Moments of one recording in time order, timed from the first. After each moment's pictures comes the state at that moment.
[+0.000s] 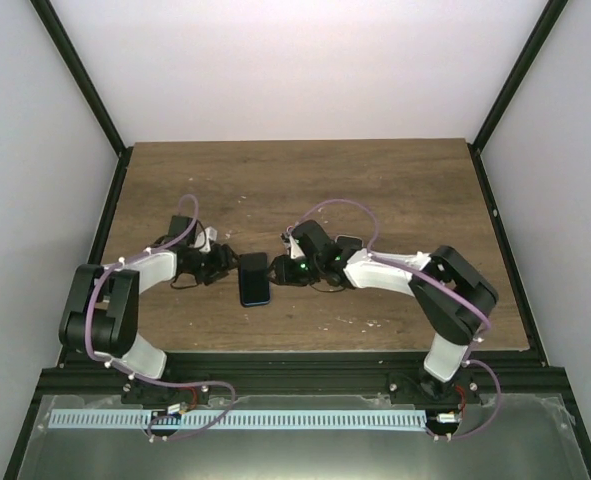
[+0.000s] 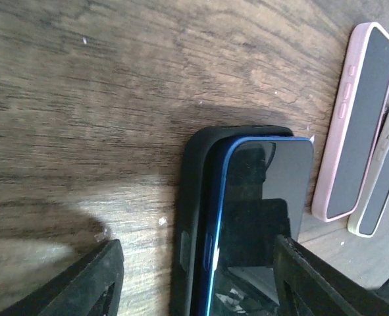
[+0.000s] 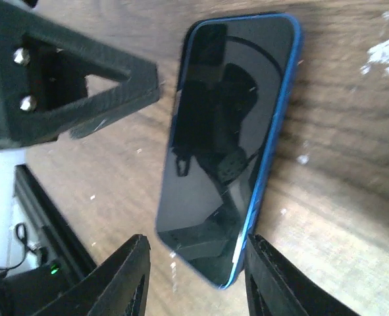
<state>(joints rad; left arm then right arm) -0.14 1.53 0.70 -0.26 0.56 -0.58 0.83 1.70 0.95 -0.01 -0.41 0.77</state>
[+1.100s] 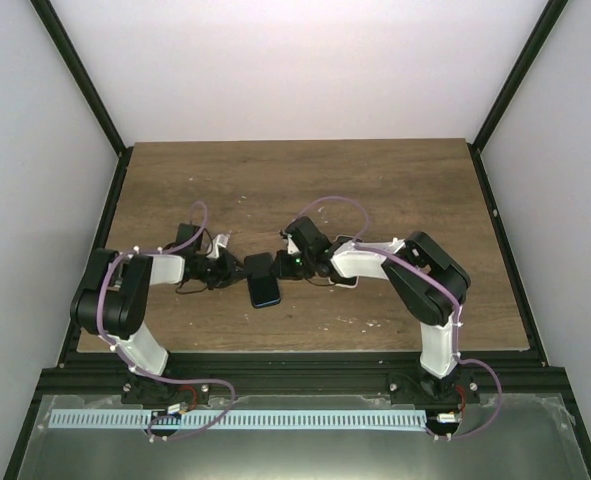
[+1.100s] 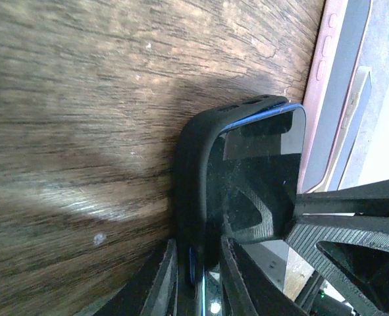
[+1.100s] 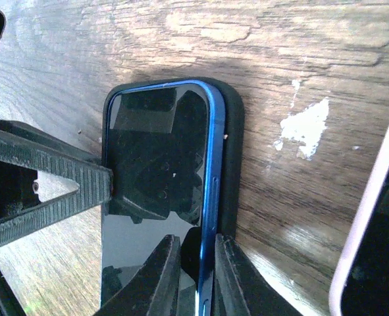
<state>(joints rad) -0.17 1.68 0.63 -0.03 0.77 -0.63 0.79 1.92 1.07 -0.01 -0.34 0.72</state>
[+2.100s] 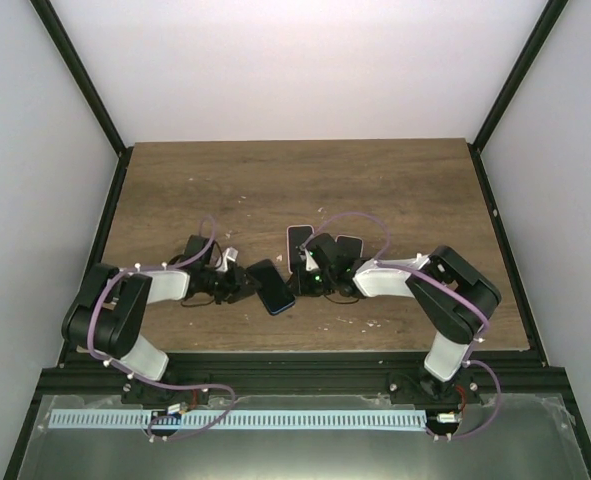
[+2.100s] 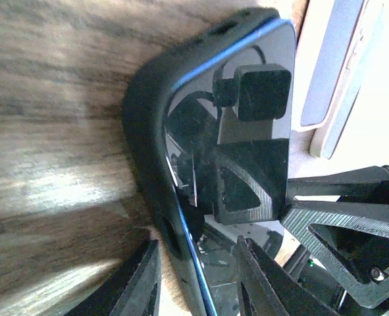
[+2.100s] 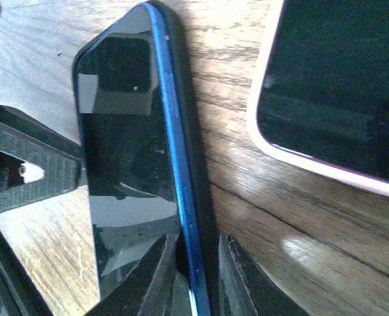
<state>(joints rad) -0.29 1.56 0.52 0.01 0.76 -0.77 0.79 1.73 0.80 0.06 -0.35 0.71</state>
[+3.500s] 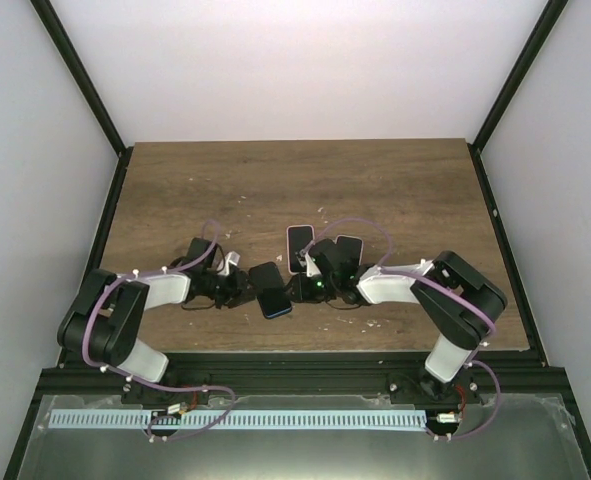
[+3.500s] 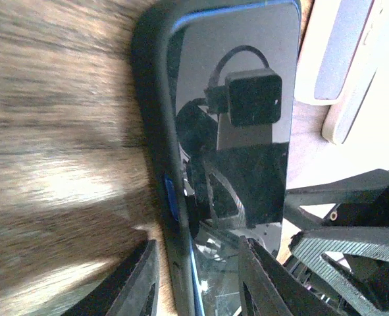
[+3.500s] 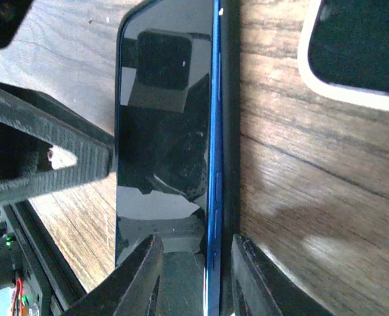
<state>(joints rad) -0.33 1.52 0.50 -0.04 0.74 -0.78 0.80 1.69 0.73 0.14 -0.42 0.75</state>
